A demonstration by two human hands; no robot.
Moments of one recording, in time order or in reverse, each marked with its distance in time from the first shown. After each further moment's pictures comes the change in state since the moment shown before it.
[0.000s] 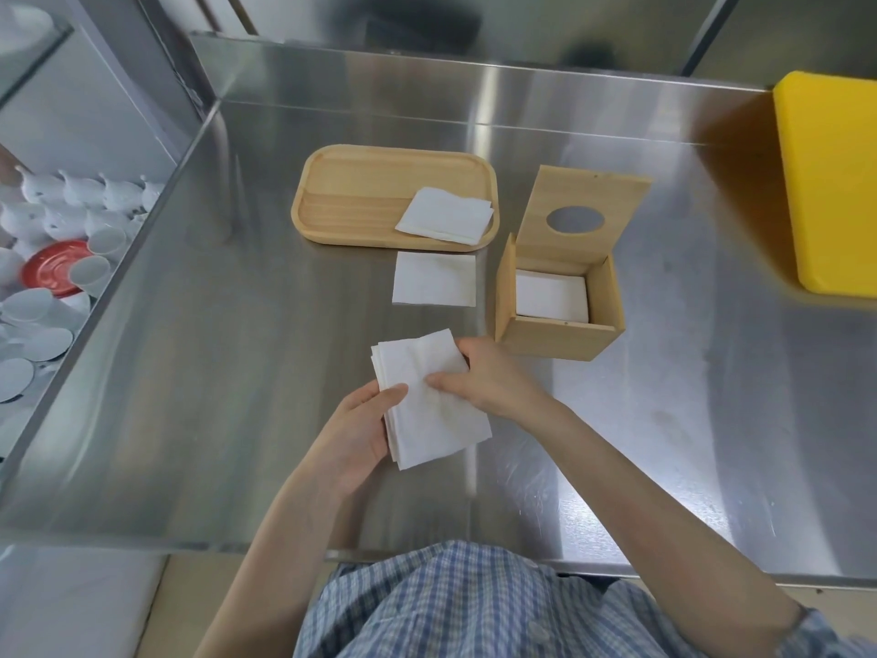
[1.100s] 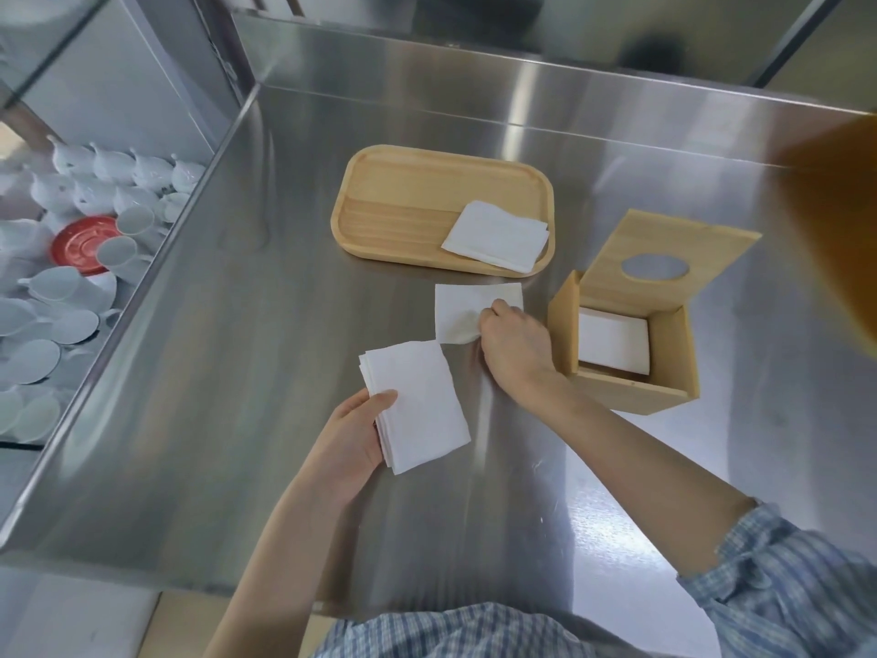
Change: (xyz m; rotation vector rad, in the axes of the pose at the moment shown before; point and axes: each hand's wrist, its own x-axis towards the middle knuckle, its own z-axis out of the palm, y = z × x) left_hand 0.030 0.029 -0.043 -0.100 0.150 -0.021; right_hand 0.105 -0.008 -0.005 -0.850 0.233 -0.139
